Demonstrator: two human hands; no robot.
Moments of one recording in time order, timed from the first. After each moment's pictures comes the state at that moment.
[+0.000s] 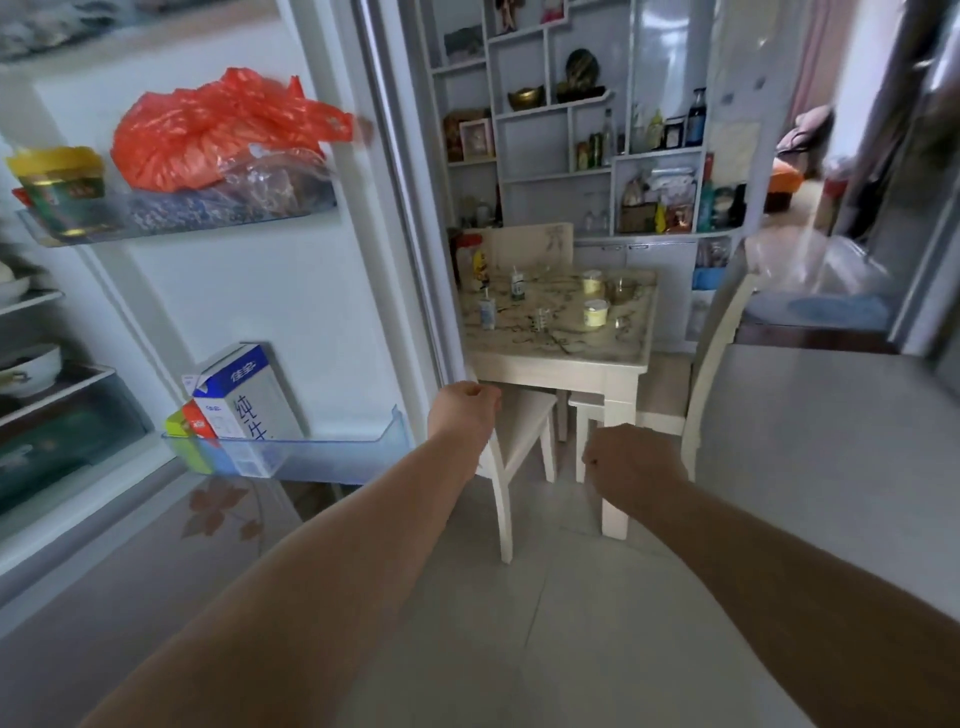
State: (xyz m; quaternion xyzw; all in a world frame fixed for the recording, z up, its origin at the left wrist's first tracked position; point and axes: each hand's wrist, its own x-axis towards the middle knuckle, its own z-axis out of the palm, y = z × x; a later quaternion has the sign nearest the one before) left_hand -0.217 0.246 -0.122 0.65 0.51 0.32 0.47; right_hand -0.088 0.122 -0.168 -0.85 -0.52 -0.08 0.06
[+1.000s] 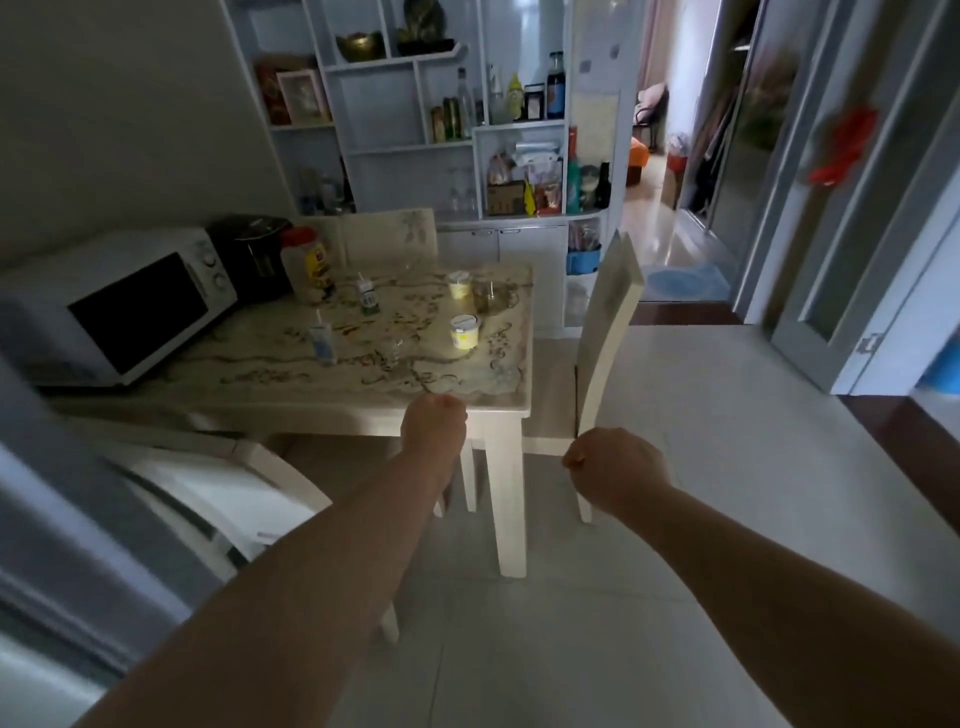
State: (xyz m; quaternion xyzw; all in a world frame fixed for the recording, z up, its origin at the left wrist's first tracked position) left_hand 0.118 0.404 -0.188 0.69 0.46 0.25 0.50; right_hand 0.207 0.232 -0.199 -0.93 -0.36 0.04 0.11
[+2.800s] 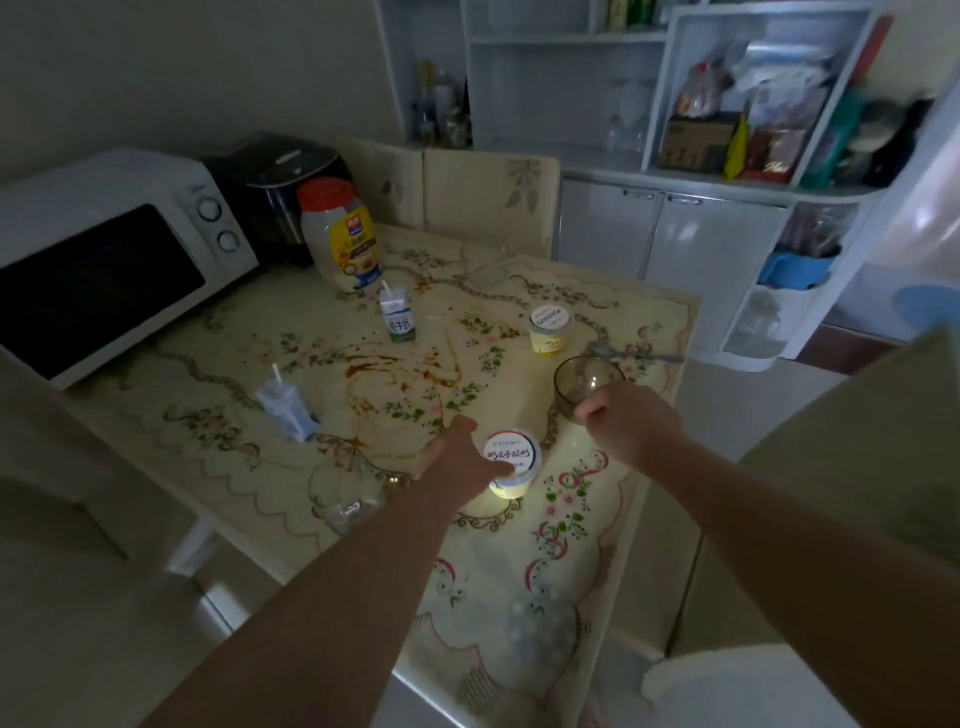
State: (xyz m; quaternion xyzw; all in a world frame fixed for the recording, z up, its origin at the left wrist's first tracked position) left_hand 0.477 0.771 -0.302 0.73 0.59 0.06 0.34; right_hand 0.663 0.686 -0.255 -0.83 -0.51 0.15 0.16
